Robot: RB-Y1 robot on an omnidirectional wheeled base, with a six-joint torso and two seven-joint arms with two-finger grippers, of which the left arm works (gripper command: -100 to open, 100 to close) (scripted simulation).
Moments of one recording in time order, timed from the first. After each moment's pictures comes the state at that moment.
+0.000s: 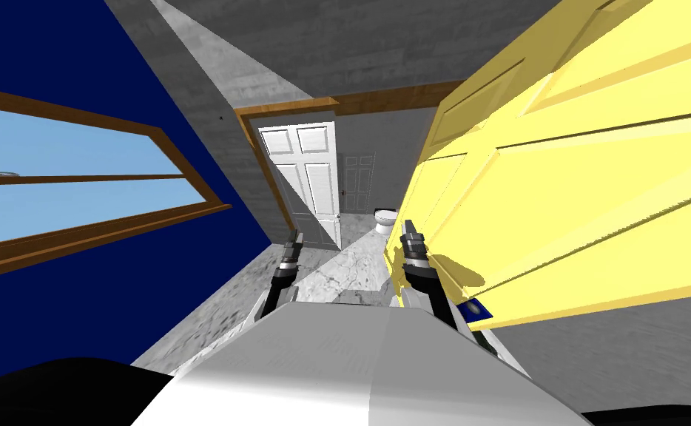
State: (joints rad) arm 0.40 0.11 0.05 -1.89 -0.06 -0.69 0.01
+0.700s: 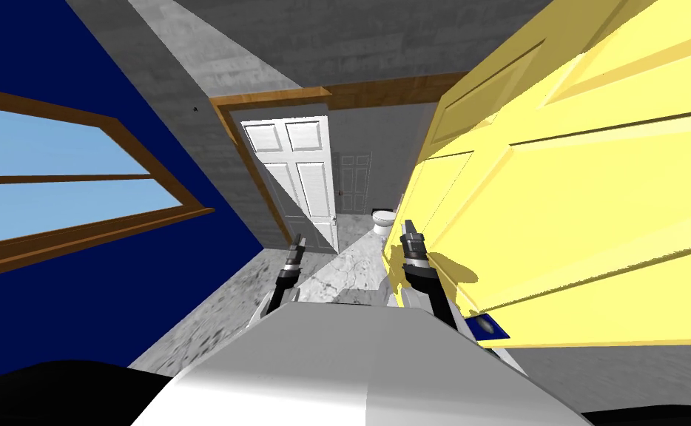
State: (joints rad) arm 0.35 0.12 0.05 -1.73 -0.05 -0.70 0.03
